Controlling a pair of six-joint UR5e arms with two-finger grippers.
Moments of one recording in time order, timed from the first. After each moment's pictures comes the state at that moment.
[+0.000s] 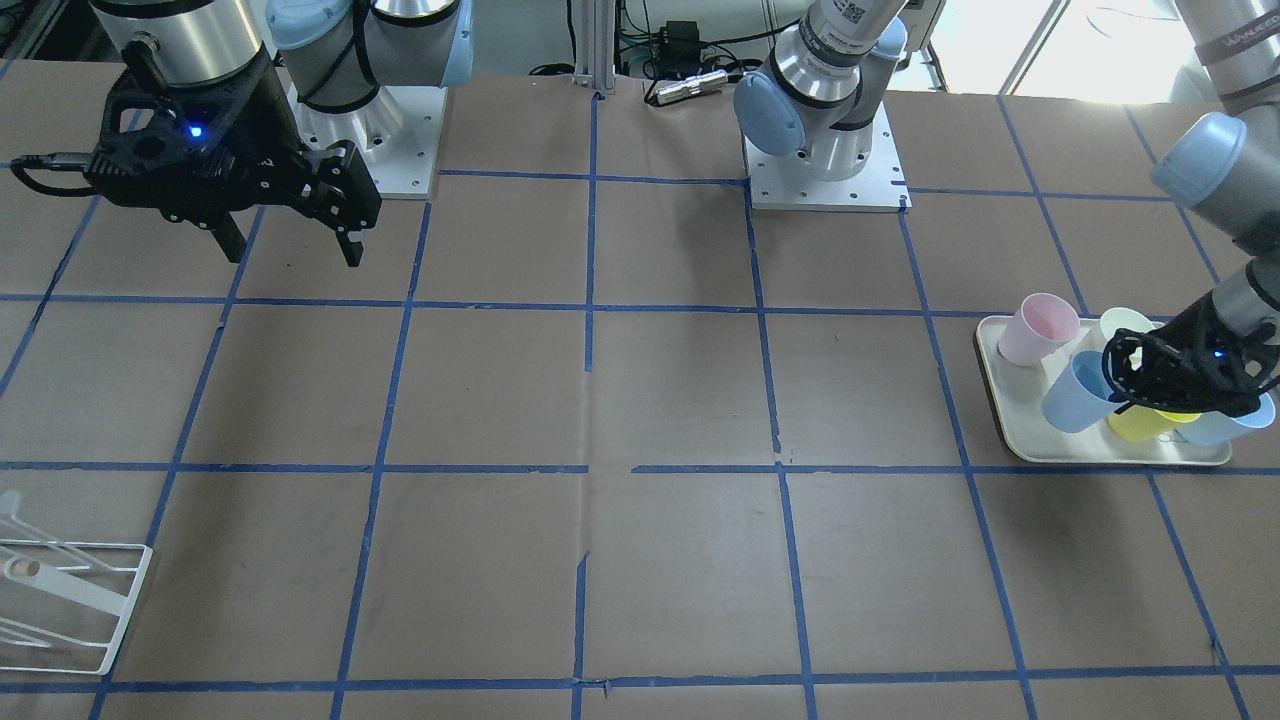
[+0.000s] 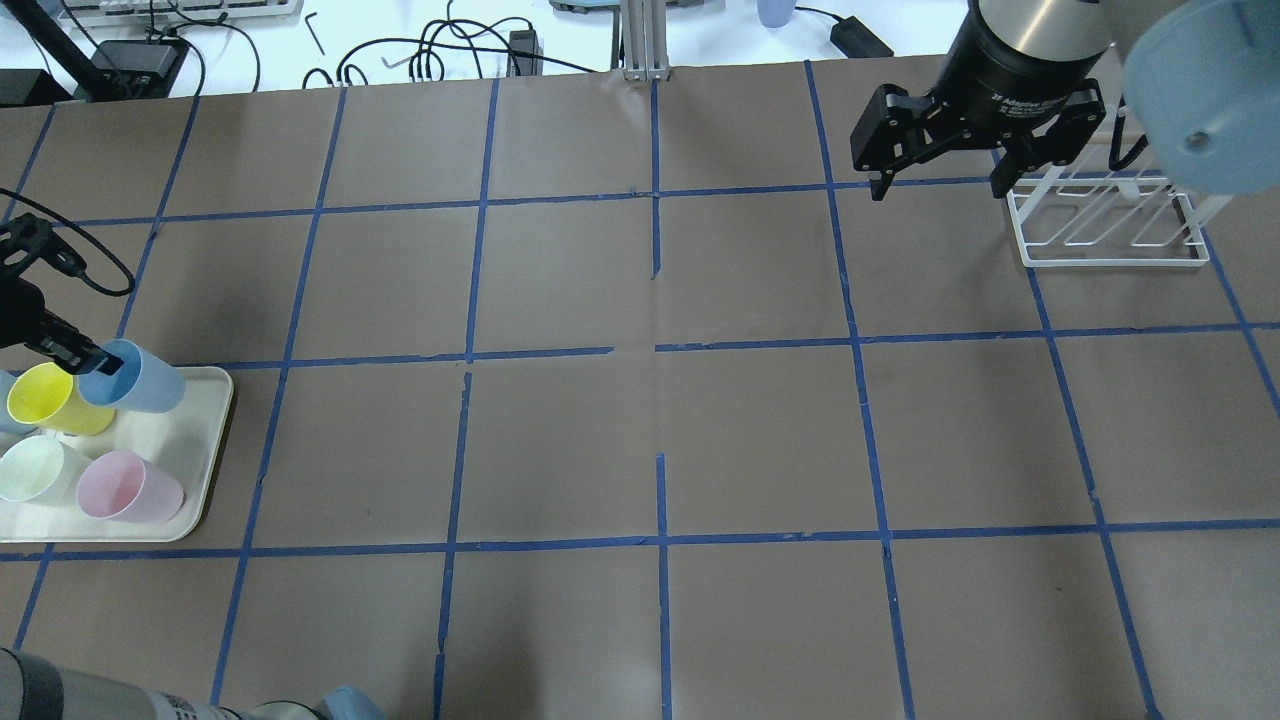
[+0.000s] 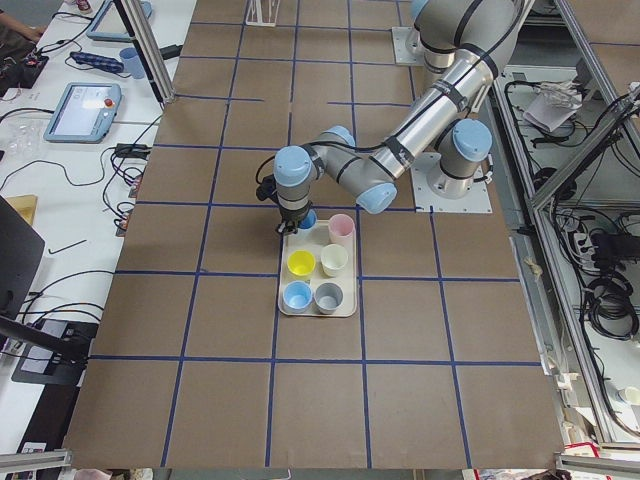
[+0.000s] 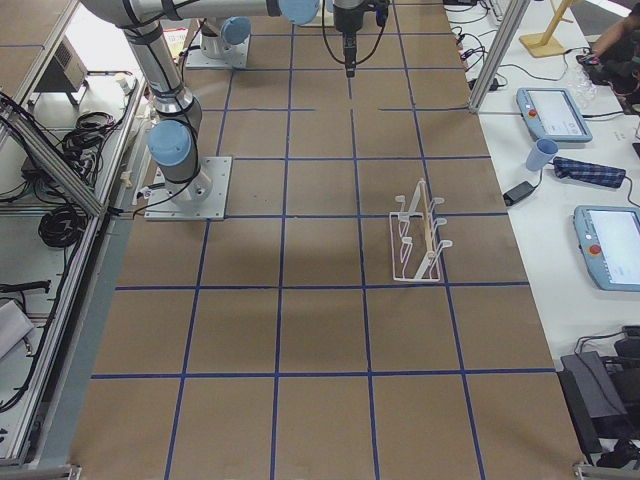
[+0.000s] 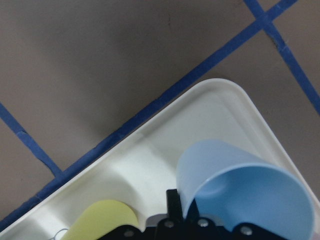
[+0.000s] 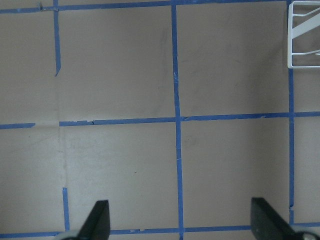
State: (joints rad) left arm -0.85 -1.84 -1.80 -1.13 1.45 1.36; right arm 1.60 -1.58 1.55 -1.65 -1.57 0.06
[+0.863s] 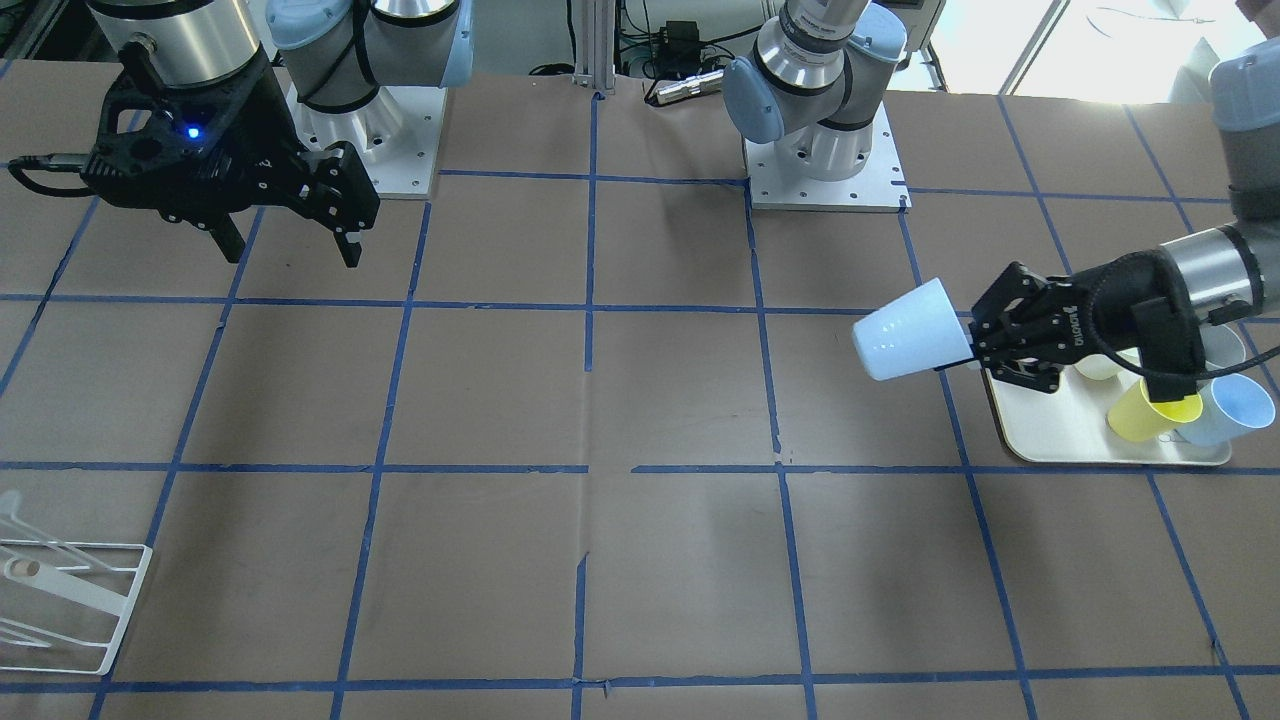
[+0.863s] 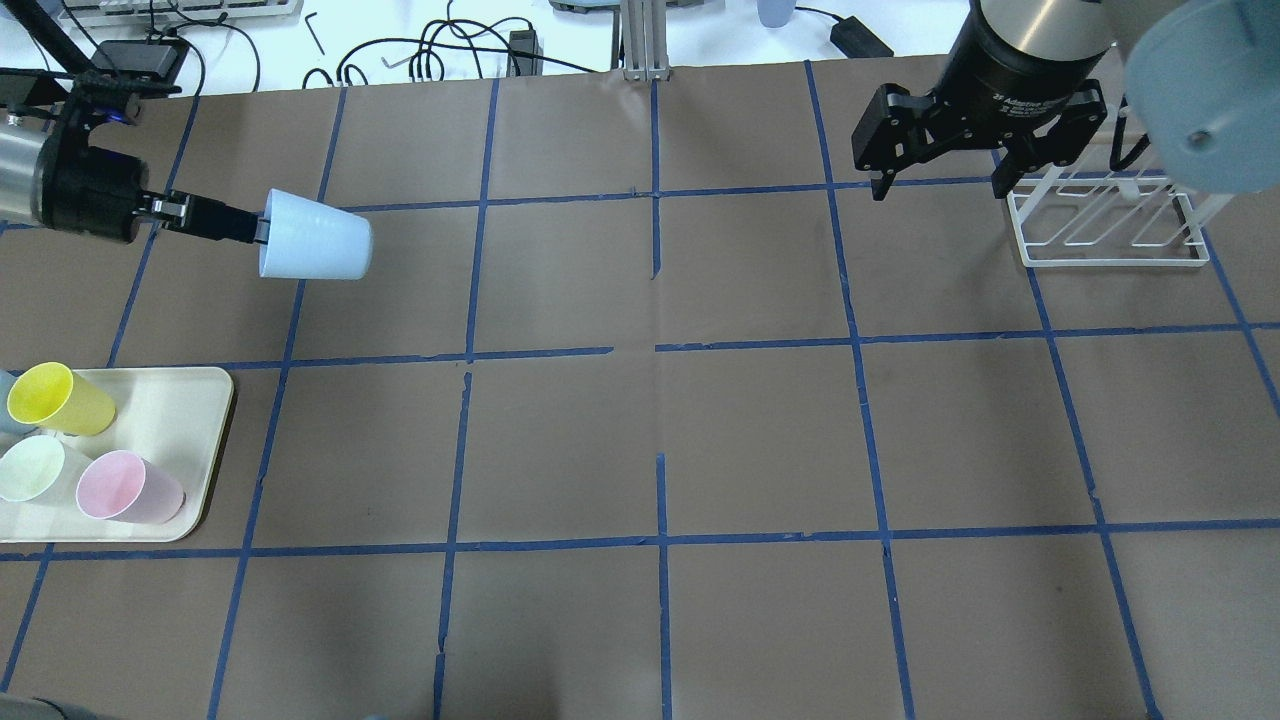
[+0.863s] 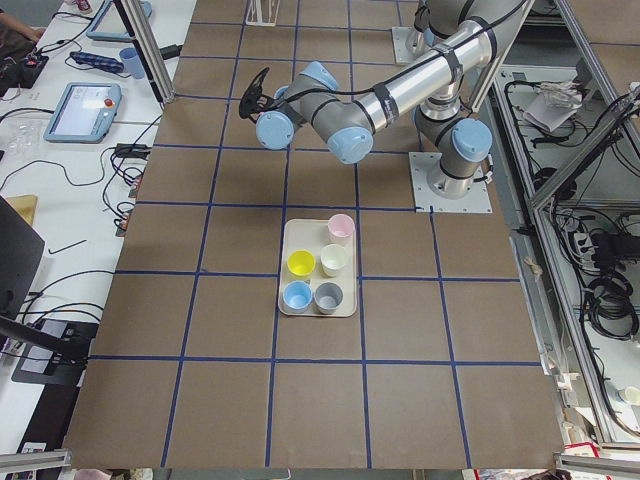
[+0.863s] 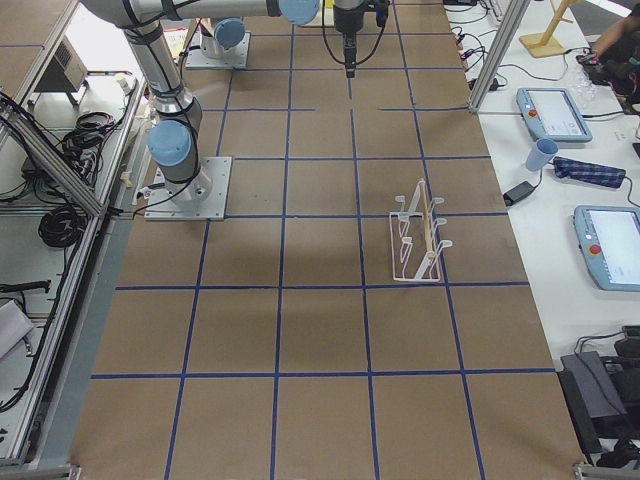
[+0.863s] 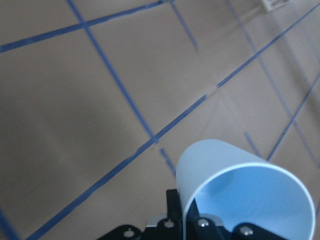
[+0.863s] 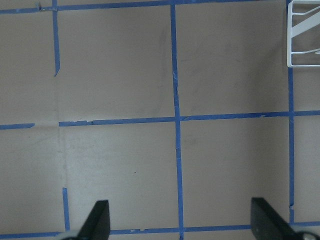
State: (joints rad) left arm -1.06 -1.79 -1.61 -2.00 0.68 1.32; right arm 1.59 -1.58 1.55 -1.65 -1.56 0.06
